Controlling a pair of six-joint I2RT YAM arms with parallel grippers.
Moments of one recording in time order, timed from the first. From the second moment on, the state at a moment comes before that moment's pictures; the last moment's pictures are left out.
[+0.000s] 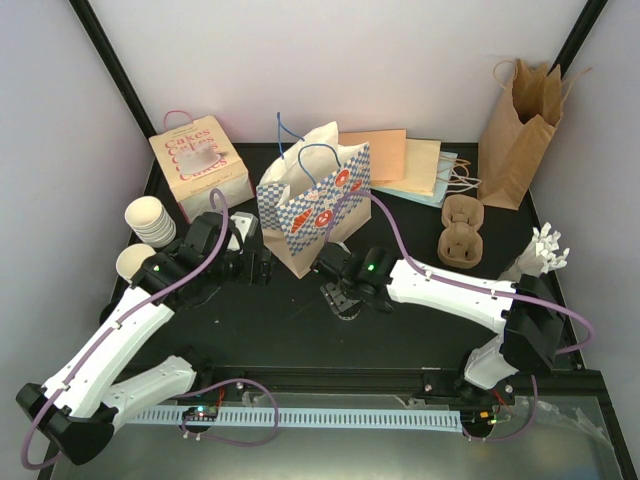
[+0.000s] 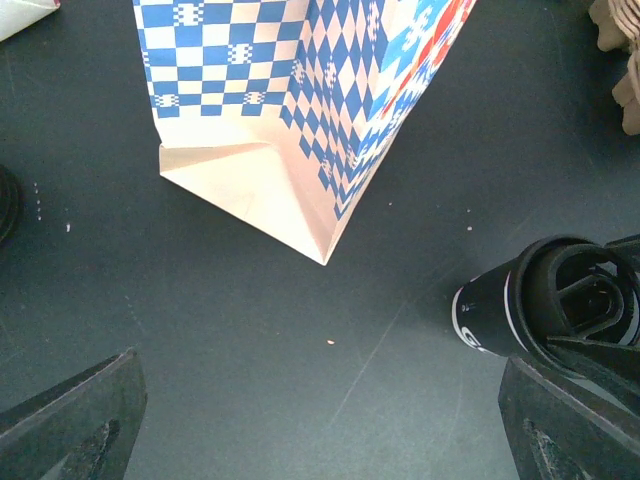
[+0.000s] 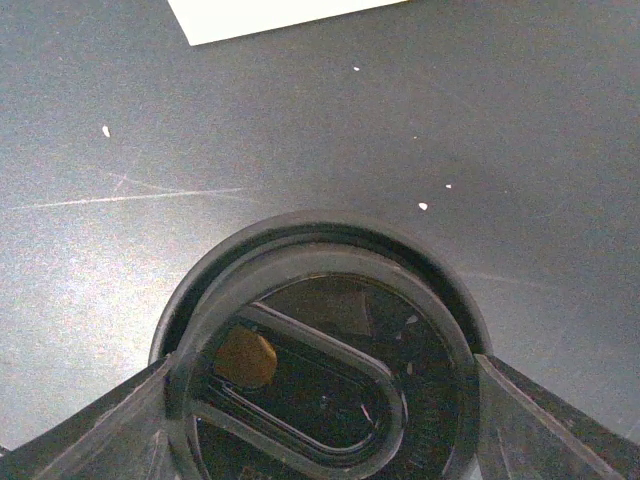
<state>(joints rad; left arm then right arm) -0.54 0.91 1.00 -0.91 0.03 -0.34 1.08 1.54 1.20 -0.91 0.26 0.47</state>
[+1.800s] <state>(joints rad) -0.28 1.07 1.32 -0.96 -0.02 -0.21 0.96 1.31 1.05 -0.93 0.30 0.42</state>
